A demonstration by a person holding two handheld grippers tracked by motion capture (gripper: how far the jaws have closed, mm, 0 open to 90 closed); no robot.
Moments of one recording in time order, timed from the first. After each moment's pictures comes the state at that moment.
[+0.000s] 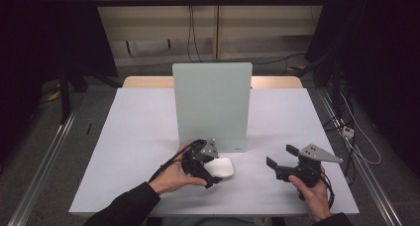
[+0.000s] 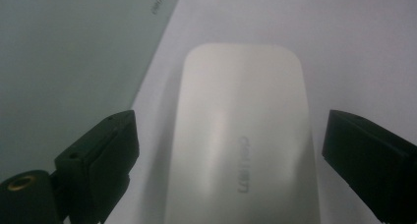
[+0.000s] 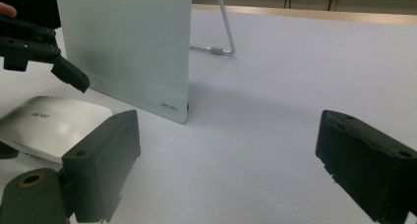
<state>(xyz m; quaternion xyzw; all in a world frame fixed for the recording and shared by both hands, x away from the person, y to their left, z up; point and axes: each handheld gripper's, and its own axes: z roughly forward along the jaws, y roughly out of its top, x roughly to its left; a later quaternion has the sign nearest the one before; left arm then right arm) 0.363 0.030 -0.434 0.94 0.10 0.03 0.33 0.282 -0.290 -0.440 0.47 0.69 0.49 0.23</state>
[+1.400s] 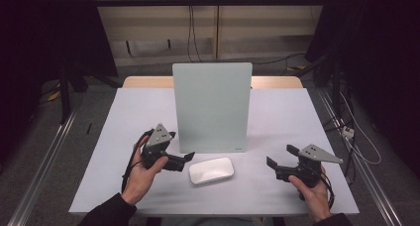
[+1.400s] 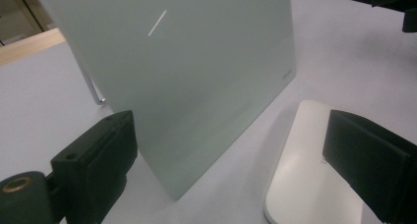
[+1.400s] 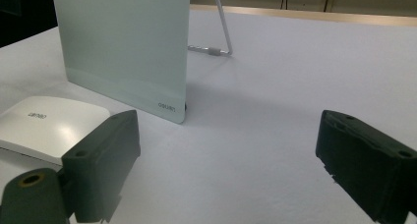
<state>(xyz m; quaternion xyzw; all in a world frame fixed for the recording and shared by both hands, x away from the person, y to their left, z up) 0.354 0.131 -0.399 0.82 0.27 0.14 0.48 0.281 -0.289 -0.439 0.48 0.69 0.49 0.24</state>
